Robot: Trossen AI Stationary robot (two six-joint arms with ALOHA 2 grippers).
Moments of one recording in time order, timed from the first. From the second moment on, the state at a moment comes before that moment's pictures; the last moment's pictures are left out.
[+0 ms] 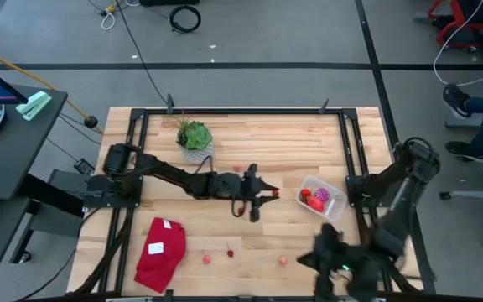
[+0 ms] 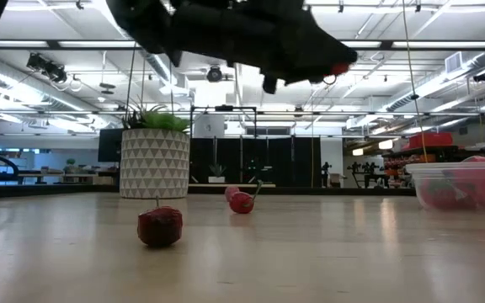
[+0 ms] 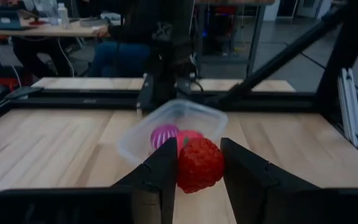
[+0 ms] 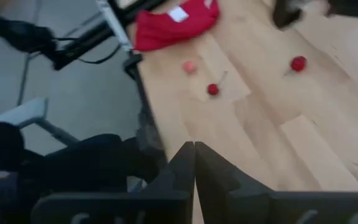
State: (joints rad) left arm -0.14 1.94 1.12 0.68 -0.17 -0.05; right arm 0.97 1.57 1.43 -0.79 0.70 1.28
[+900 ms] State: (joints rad) left arm -0.06 2.51 1.87 0.33 -0.11 -0.05; right arm 1.14 1.50 1.43 -0.82 1.10 1.21
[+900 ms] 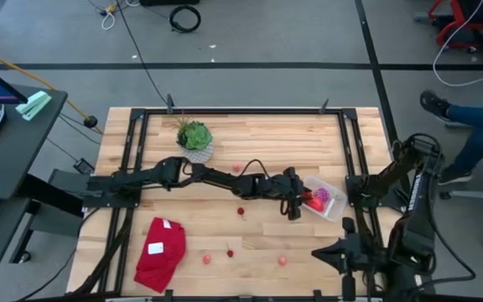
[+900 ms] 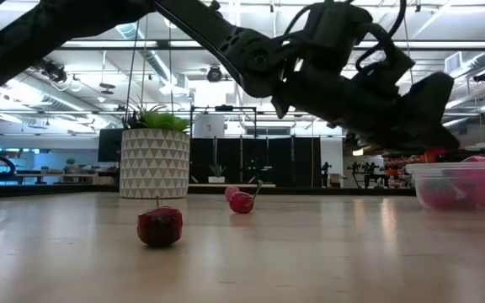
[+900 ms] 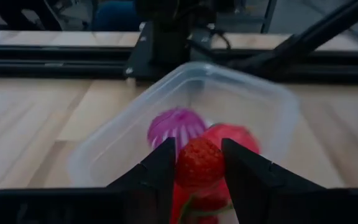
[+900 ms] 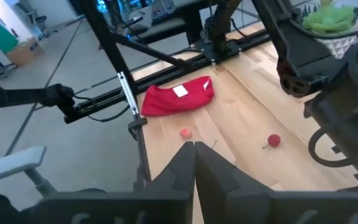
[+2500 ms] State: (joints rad) left arm 0.13 2.19 1.87 -0.77 0.03 0.23; right arm 1.12 1.54 1.43 -0.81 1.07 1.39
